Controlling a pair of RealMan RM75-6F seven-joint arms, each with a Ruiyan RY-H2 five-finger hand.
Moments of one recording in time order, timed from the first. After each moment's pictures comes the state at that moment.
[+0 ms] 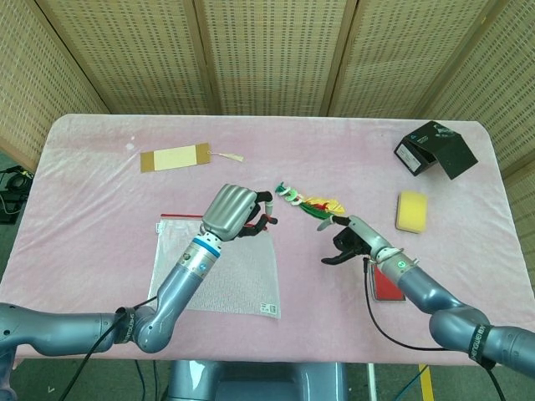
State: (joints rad) left arm -1.00 -1.62 -0.37 -1.67 0.93 1.08 0.42; right arm 0.74 -1.17 0.33 -1.66 -0.89 0.41 0.54
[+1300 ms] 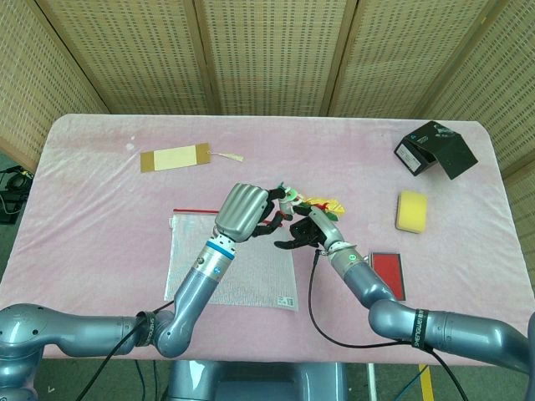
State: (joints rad) left arm -1.03 -1.74 -0.41 -1.61 0.97 1.17 0.40; right arm 0.94 -1.38 0.34 -1.70 -0.42 0.71 0.38
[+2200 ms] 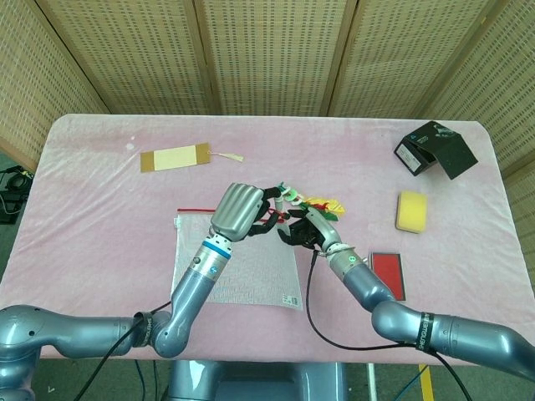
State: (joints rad) left arm -1.01 -1.73 -0.41 -1.62 0.97 1.17 0.39; right arm 0.88 -1.38 0.41 -1.74 -0.44 0.66 0.39
